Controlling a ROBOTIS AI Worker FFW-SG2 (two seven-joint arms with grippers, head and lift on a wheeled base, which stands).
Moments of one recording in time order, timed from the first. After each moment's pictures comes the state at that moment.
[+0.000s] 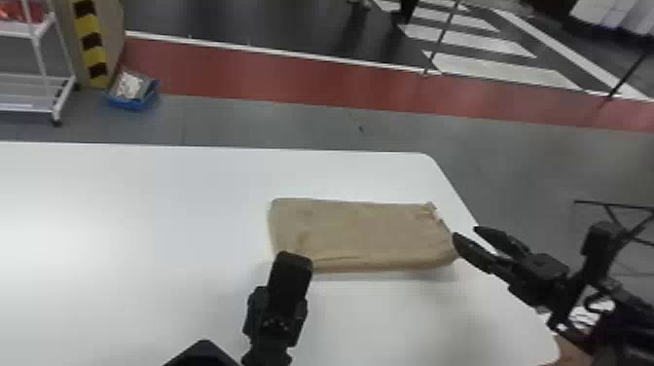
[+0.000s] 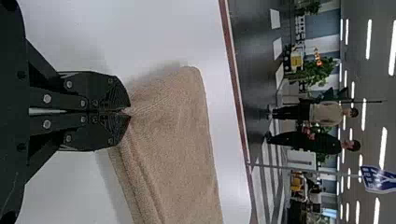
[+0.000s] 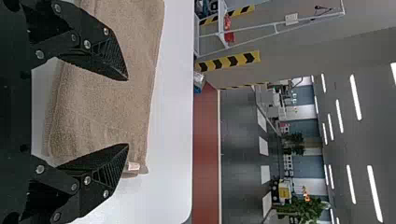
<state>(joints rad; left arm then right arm) -0.03 0.03 -0.81 -1.59 0.19 0.41 0.49 0.23 -0.17 -0.71 -1.89 -0.09 0.52 0.95</state>
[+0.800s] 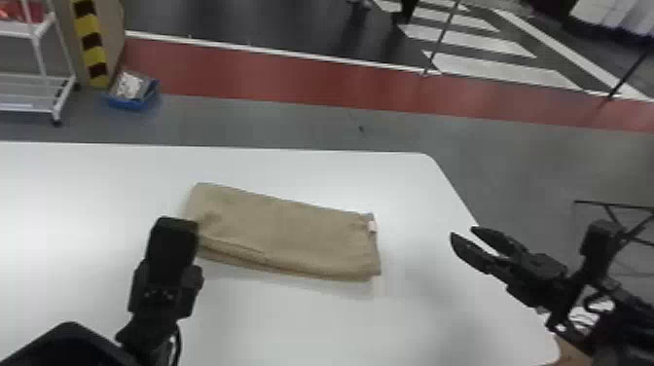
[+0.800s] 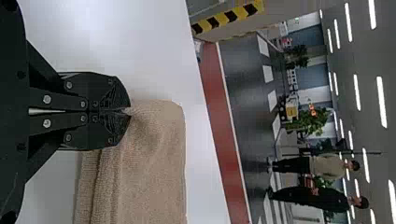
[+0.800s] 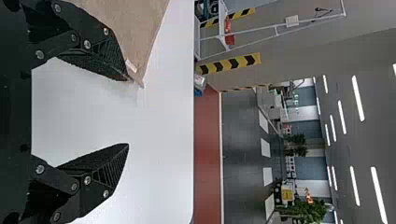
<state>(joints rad) 0.06 0.19 -0.55 -1.86 0.17 0.55 0.48 0.24 -0.16 -0.70 -1.93 -0.10 0.56 0.95</state>
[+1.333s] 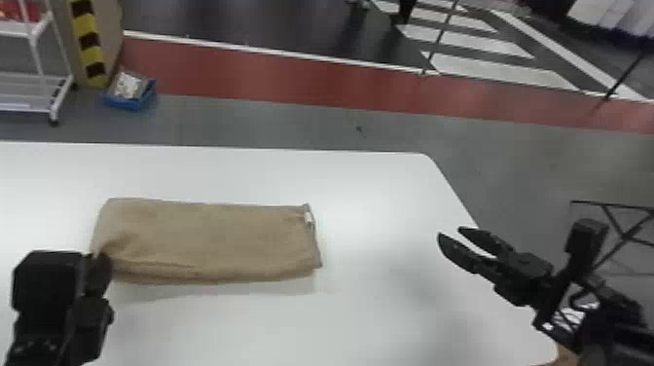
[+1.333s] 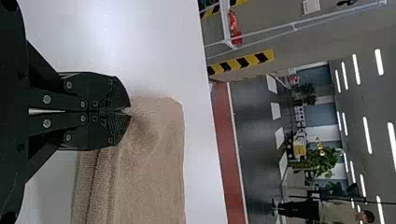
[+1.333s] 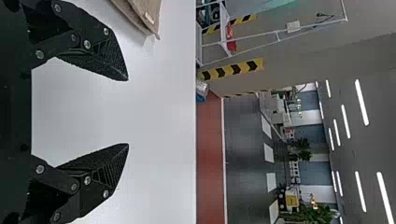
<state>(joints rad) 0.32 0.29 -0.32 -2.10 0.19 0.55 0.45 0.24 -0.15 -0.67 -1.96 -0.08 0.58 0.95</state>
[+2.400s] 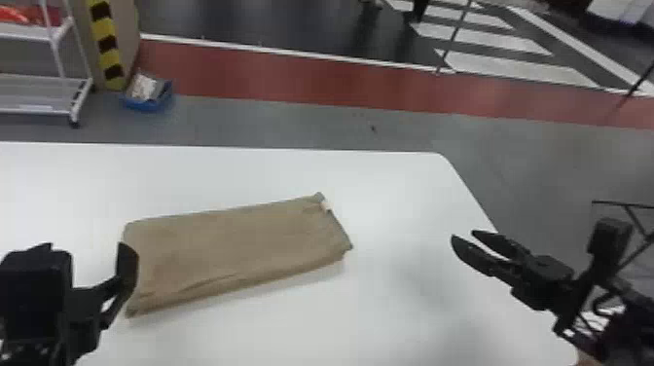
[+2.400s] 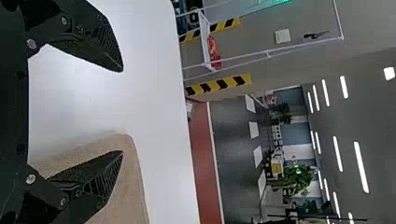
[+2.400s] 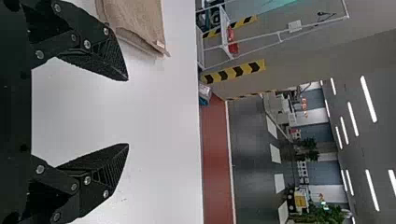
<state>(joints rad) 0.39 0.29 -0.28 -2.18 0.13 0.47 0.48 0.25 -0.13 -0.67 -2.02 -0.09 0.68 0.95</state>
